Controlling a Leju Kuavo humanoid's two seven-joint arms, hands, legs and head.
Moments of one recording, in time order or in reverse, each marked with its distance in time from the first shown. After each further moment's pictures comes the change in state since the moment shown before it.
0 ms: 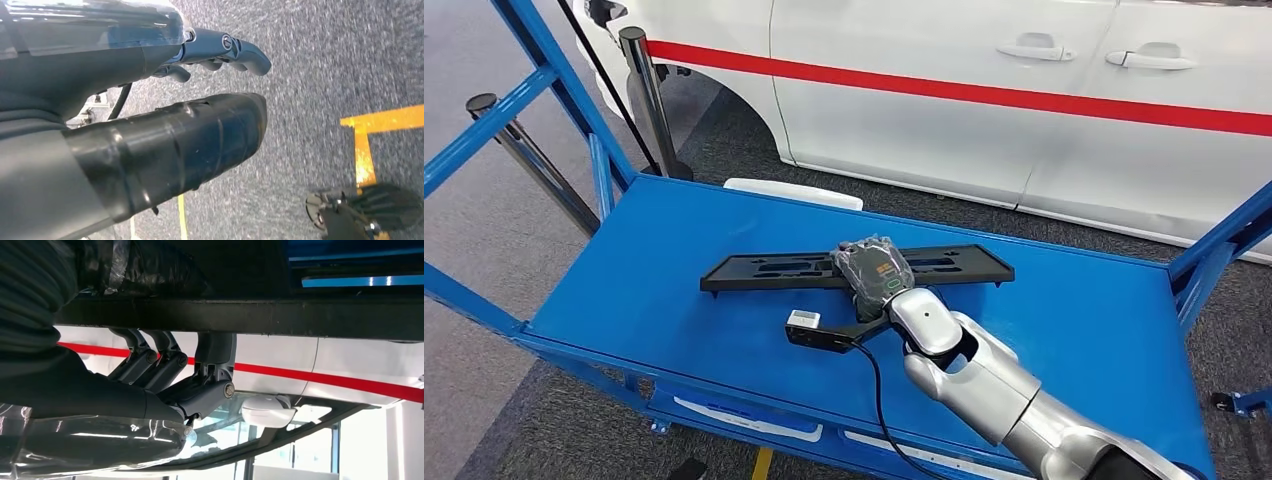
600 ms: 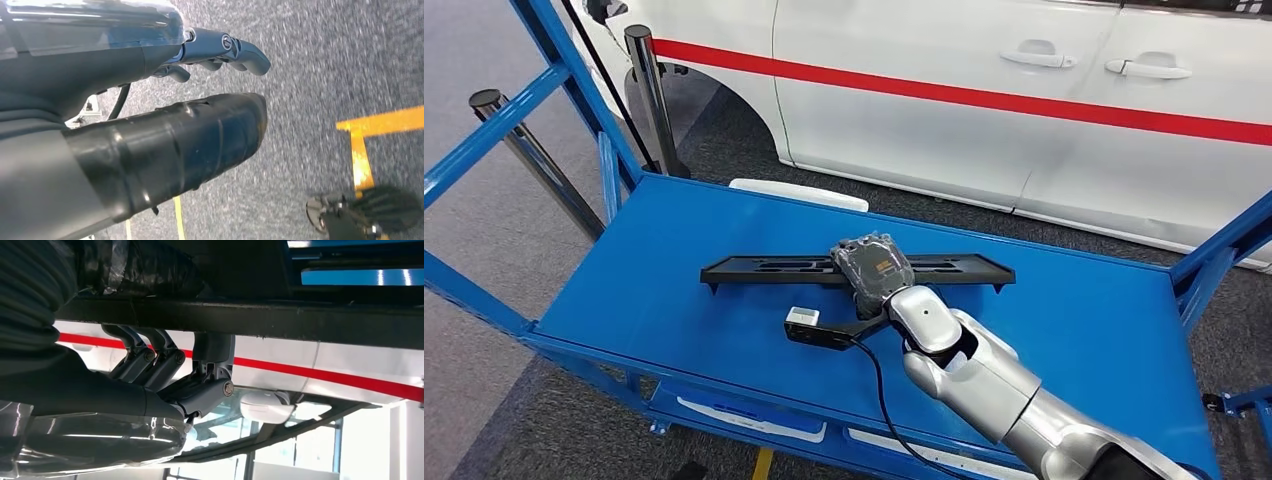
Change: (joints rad) left arm 0.008 0.000 0.000 0.000 -0.018 0.006 -0.032; right arm -0.010 -0.001 0.005 -0.003 -0.003 0.003 0.002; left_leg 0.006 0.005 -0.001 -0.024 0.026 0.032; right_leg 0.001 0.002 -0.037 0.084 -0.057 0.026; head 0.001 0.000
